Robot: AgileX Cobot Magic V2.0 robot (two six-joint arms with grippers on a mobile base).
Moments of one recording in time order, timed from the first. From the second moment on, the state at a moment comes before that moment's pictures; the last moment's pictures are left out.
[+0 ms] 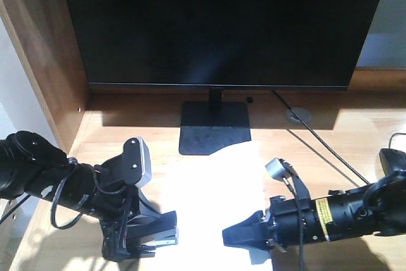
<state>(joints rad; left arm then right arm) -0.34 1.68 -0.79 -1.10 0.72 1.83 0.18 1.82 -0.55 -1.55 -1.05 1.53</state>
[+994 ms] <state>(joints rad) -0.34 1.68 -0.79 -1.10 0.72 1.83 0.26 1.85 -0.55 -1.45 -1.02 1.50</state>
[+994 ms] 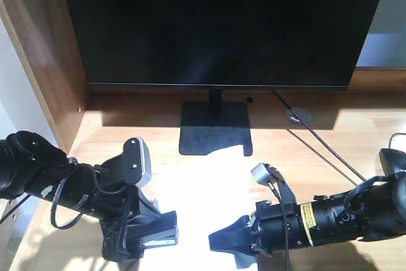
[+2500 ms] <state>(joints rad) -0.34 1.68 -0.79 -1.20 0.74 1.97 0.26 1.85 -0.55 -1.44 -1.04 1.50</state>
